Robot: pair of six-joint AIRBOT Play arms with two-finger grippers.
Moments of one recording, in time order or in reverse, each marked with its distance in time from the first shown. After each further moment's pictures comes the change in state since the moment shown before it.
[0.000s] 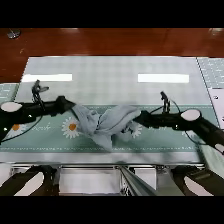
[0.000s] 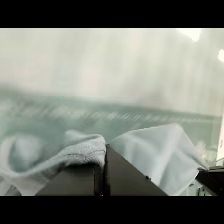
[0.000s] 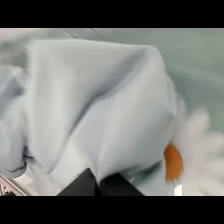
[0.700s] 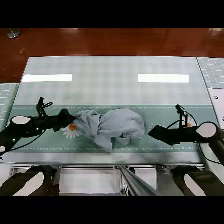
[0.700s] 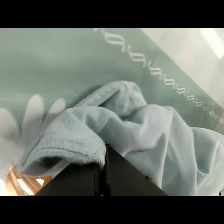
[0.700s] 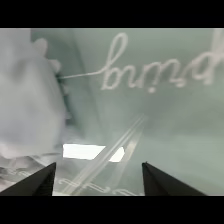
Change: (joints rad) left arm -0.003 -0.042 -0.263 0.006 0.111 -0.084; right arm -0.137 0.269 -0.243 -0.423 0.178 0.282
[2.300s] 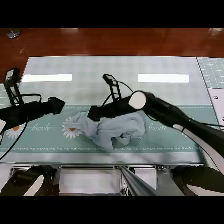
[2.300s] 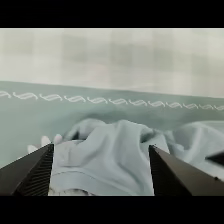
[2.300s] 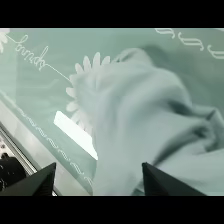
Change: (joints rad) left arm -0.245 0.438 0.298 0.821 -0.154 -0.512; right arm 0.637 -0.621 0.800 0.170 -0.236 -0.059
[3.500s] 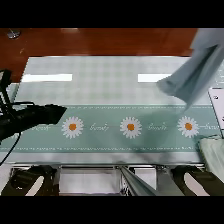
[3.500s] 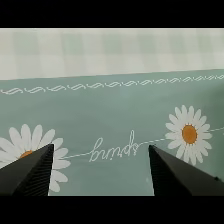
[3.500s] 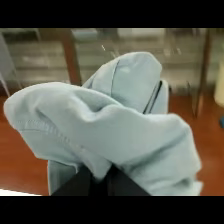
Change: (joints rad) left arm -0.043 0.162 0.027 -0.091 -0.115 0.090; right arm -0.764 0.492 0.673 -0.420 0.170 -0.124
